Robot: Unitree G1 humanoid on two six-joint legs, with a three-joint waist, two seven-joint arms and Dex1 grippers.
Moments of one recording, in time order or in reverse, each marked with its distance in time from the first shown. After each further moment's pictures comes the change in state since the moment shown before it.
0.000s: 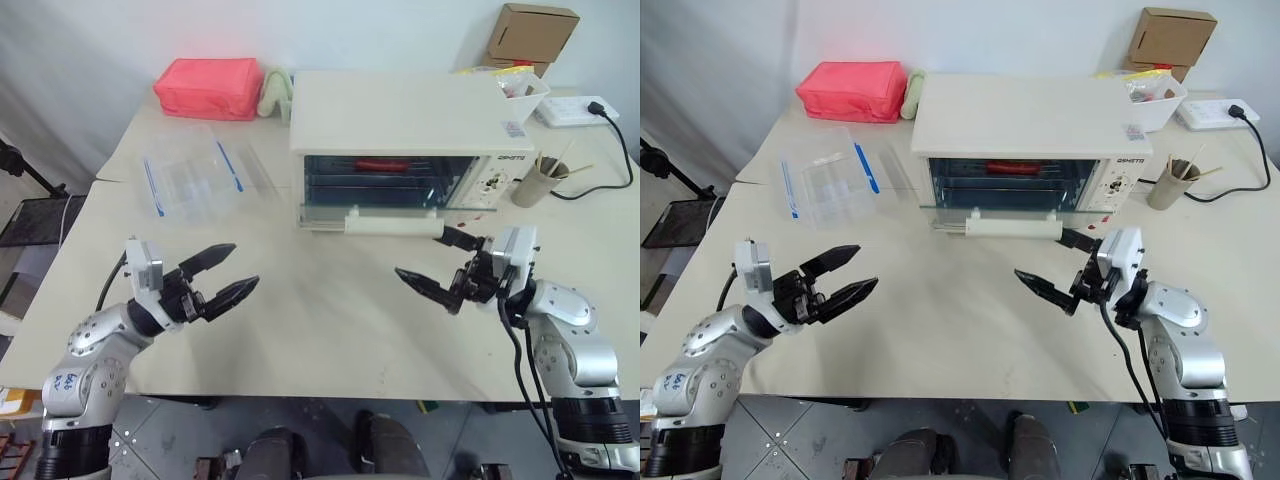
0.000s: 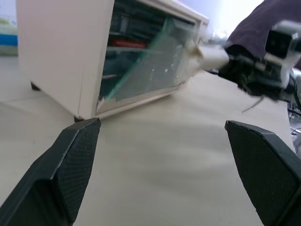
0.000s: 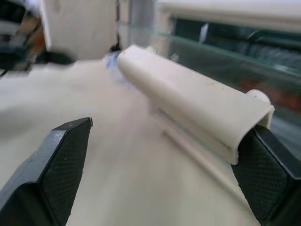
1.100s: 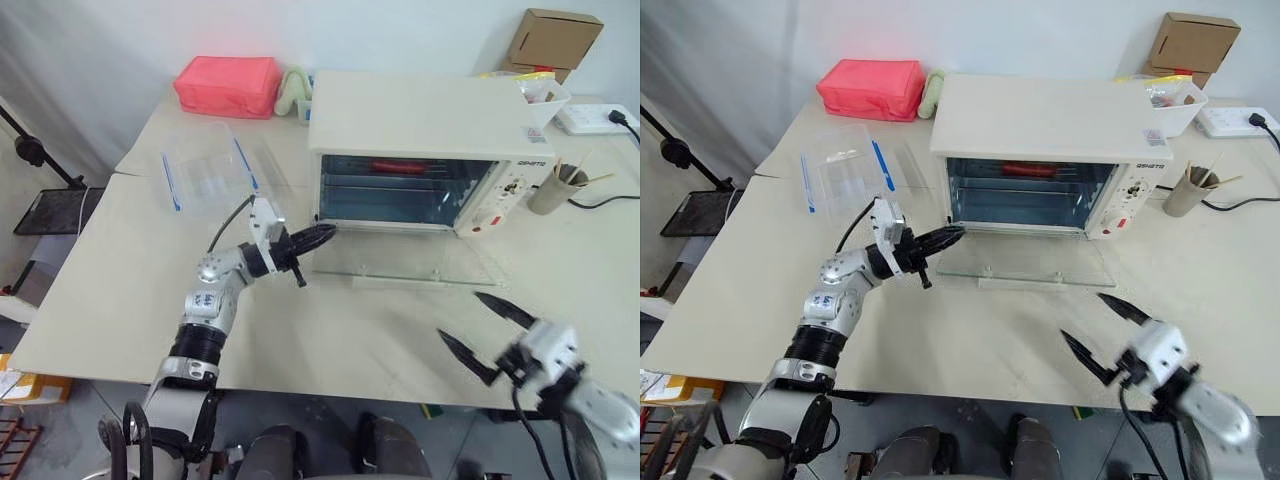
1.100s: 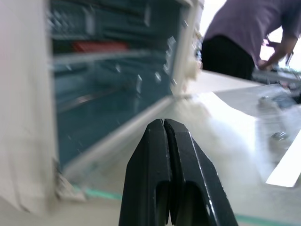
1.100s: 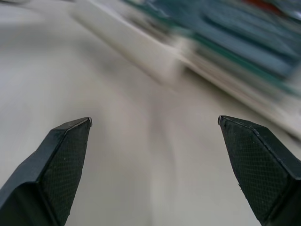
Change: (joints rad) left arm -0.427 -0.296 -0.275 0.612 0.400 -0.367 -0.094; right arm 0.599 0.069 -0.220 -0.109 -0.135 -0.270 -0.244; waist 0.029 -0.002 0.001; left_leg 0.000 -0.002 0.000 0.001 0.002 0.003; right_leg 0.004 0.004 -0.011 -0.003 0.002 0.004
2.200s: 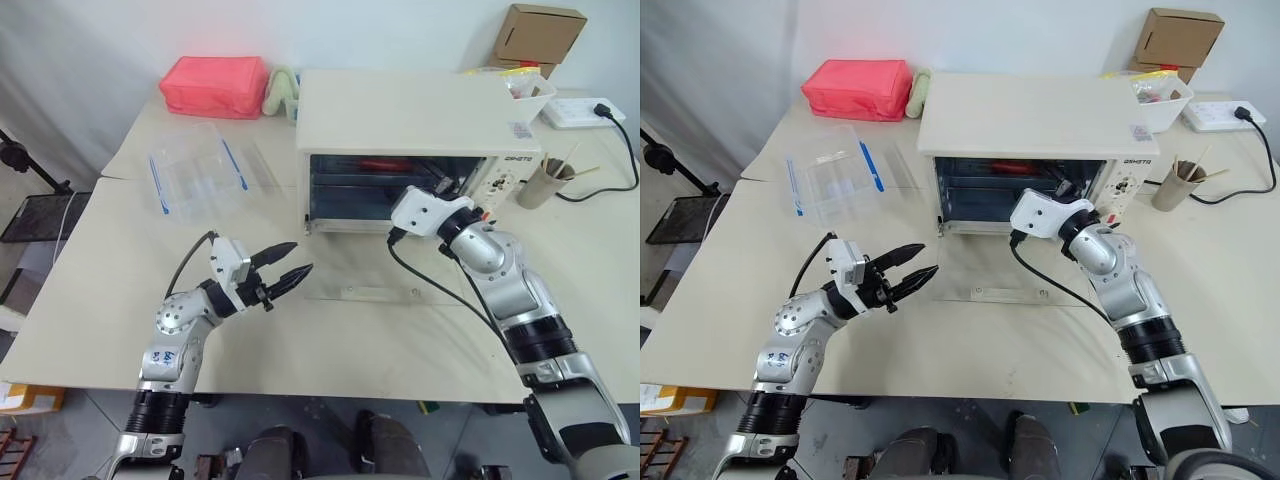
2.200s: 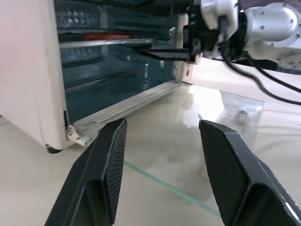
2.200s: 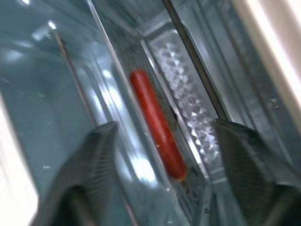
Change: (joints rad) left arm 0.347 0.074 0.059 -0.470 -0.044 0.067 0.144; right arm -1.098 -0.033 0.543 0.571 -0.830 -0.021 -0.596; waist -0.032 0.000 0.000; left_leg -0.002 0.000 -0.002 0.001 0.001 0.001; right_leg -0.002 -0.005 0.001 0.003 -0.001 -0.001
